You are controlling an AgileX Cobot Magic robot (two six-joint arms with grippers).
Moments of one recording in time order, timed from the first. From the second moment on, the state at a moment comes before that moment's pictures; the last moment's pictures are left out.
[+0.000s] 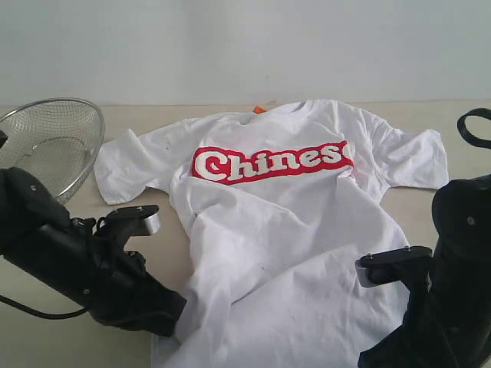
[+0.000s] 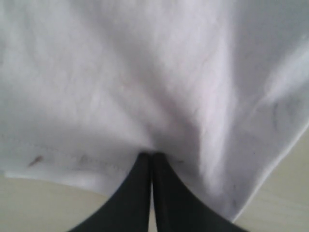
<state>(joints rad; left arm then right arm) -0.41 1.82 -0.68 -1.01 0.51 0.85 0.34 1.67 -0.62 0.14 0.76 0.06</state>
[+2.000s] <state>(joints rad) -0.36 2.25 -1.78 0.04 0.91 0.07 0.34 1.45 -0.62 0.17 0.63 0.02</state>
